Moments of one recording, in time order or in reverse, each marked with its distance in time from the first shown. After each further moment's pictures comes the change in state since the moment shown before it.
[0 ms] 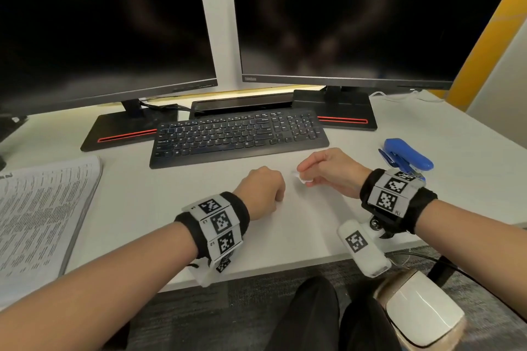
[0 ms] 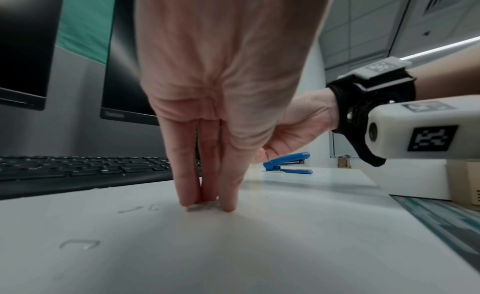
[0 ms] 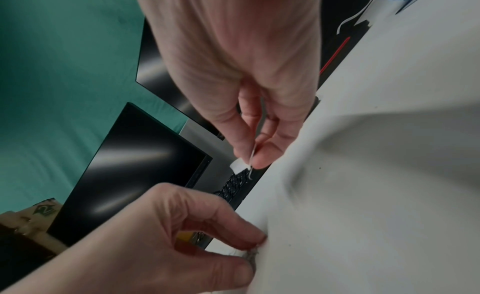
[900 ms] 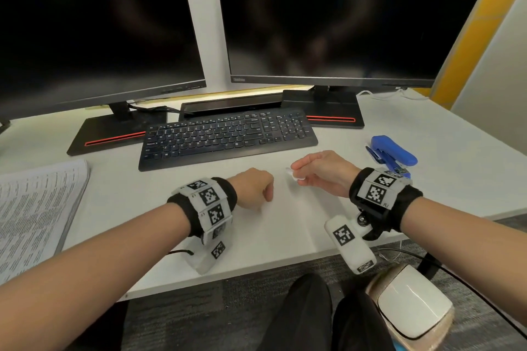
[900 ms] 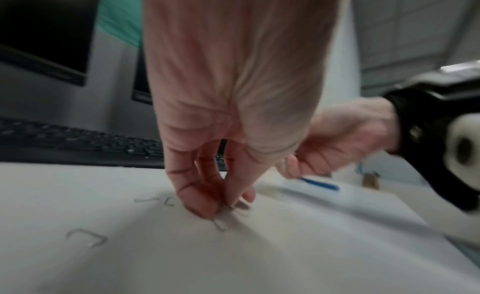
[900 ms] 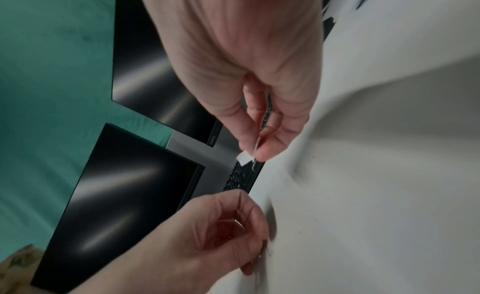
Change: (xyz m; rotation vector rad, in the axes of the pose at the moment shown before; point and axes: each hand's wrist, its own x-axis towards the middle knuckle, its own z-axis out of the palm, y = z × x) left_hand 0.022 -0.009 -0.004 0.038 -0.251 0.011; right_hand -0.007 0.001 -0.002 0.165 0.056 0.108
